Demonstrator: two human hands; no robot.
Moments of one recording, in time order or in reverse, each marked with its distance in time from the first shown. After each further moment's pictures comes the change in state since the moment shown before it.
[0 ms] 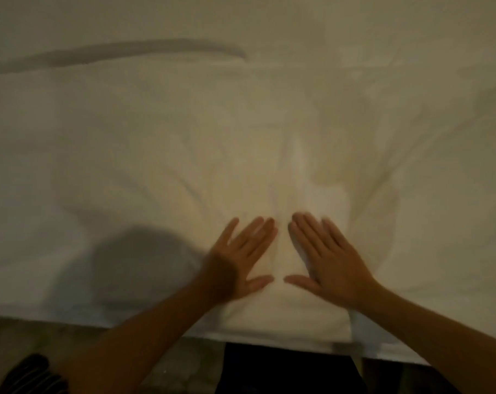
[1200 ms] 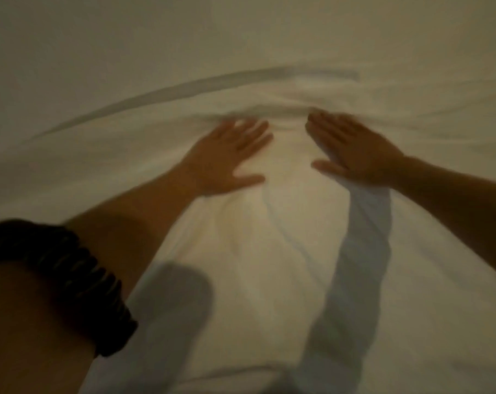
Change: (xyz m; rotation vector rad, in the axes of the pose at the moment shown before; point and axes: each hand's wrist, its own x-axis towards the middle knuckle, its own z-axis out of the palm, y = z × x) left_hand 0.046 -0.334 -0.061 0.155 -0.014 0.177; right_hand 0.291 0.001 -0.017 -0.154 0.054 0.009
